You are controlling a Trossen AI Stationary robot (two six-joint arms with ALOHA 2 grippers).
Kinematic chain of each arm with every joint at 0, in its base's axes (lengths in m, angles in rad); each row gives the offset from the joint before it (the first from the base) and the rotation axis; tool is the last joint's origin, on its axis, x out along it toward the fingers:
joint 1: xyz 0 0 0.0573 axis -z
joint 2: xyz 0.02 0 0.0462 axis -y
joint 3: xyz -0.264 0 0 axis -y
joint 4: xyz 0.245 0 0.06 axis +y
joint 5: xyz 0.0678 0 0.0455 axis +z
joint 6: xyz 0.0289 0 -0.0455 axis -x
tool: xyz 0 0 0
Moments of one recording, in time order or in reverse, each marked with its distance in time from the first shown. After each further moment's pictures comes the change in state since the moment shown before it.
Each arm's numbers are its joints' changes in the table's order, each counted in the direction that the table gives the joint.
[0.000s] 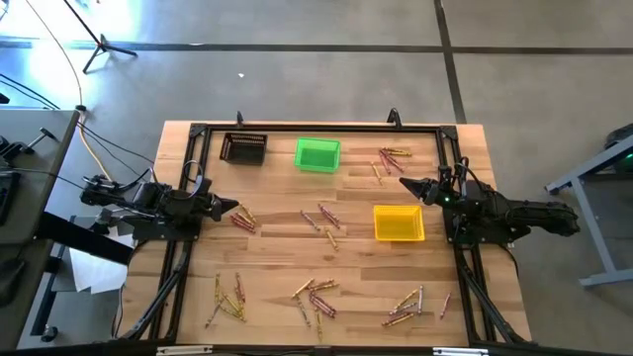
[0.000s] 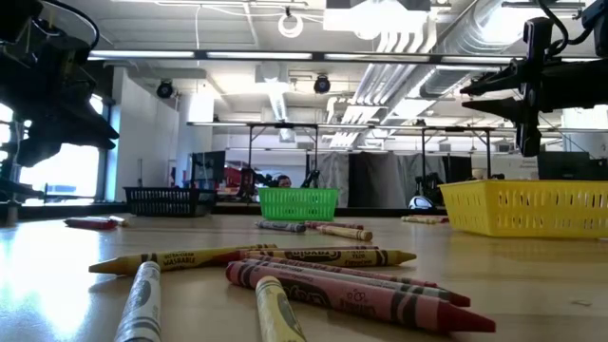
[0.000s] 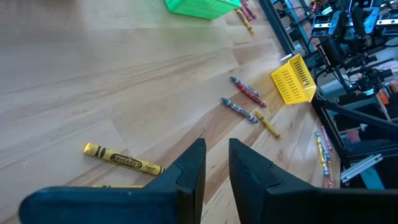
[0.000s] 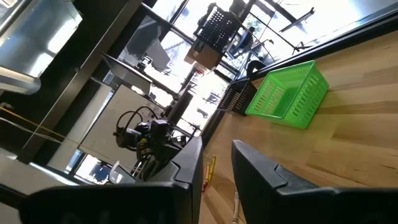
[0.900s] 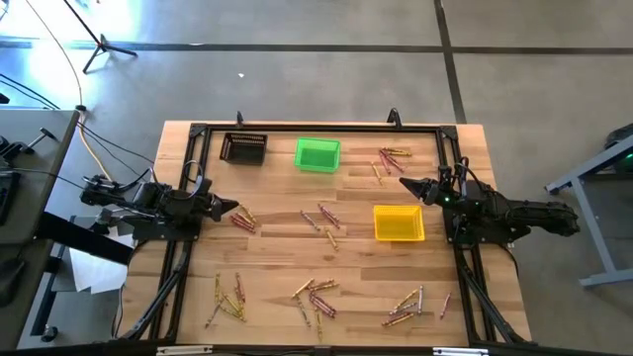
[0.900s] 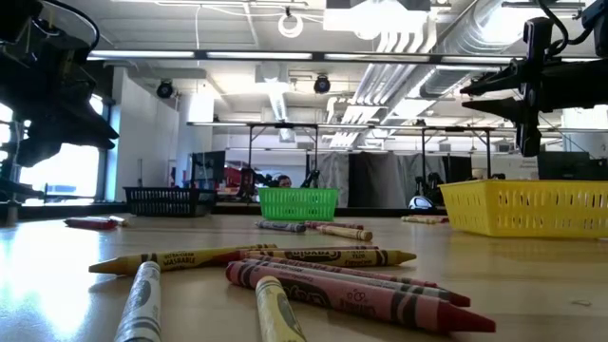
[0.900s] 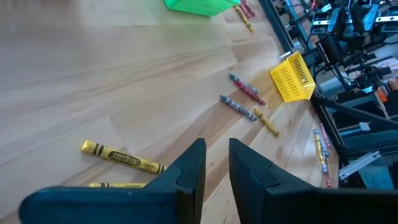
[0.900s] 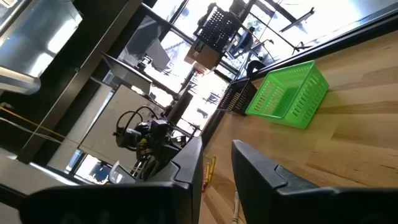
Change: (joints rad) left arm 0.000 0.000 0.000 0.000 -0.008 0.000; right arm 0.000 0.000 0.000 0.000 0.000 0.000
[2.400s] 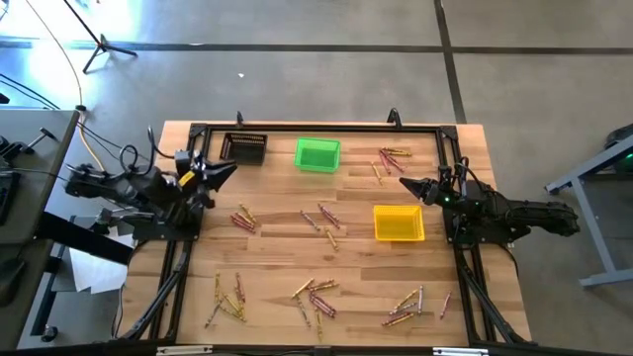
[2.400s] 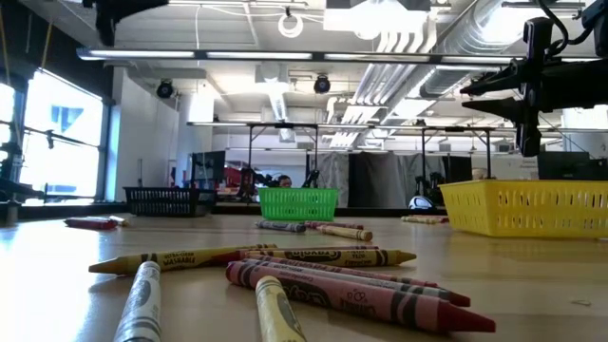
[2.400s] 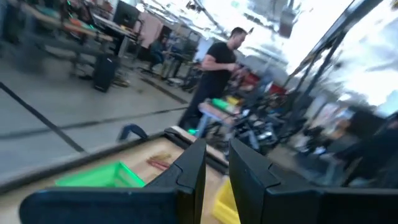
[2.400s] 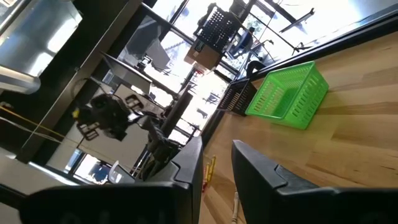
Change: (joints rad) left arm -0.001 -0.376 0.306 -0.742 0.222 -0.858; right arm 0.000 0.000 0.000 0.000 -0.002 0.005
